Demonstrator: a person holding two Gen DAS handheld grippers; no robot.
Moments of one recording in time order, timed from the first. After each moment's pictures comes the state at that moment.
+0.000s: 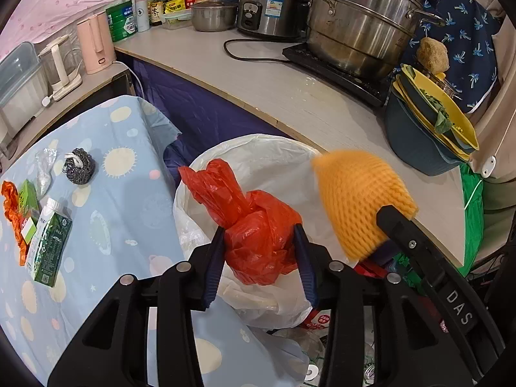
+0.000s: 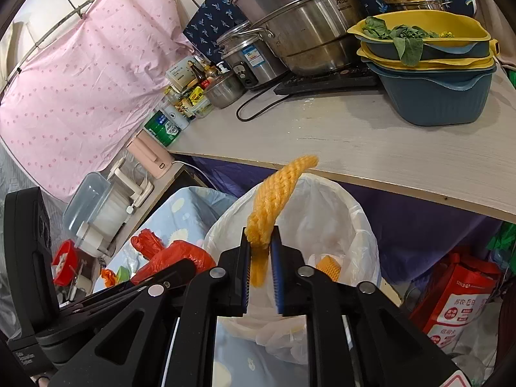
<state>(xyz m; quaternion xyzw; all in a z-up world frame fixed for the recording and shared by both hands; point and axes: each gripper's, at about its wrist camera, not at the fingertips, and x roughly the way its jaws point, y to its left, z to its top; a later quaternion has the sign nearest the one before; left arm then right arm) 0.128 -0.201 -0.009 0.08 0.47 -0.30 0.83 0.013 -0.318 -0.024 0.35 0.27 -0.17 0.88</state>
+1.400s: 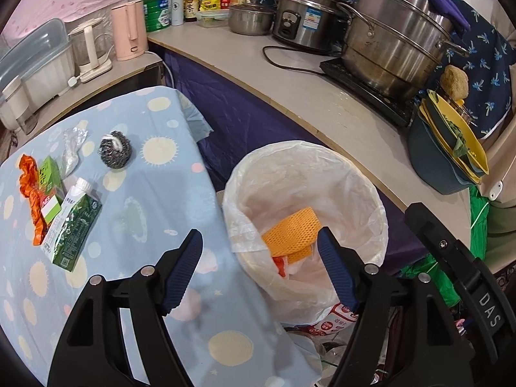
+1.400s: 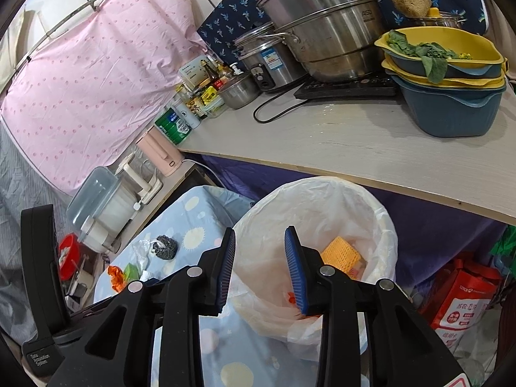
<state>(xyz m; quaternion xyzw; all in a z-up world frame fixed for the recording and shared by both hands) 0.143 -0.143 -0.003 0.04 0.47 -0.26 0.84 0.025 -0.279 -0.005 0.32 0.27 -0.15 0.90</state>
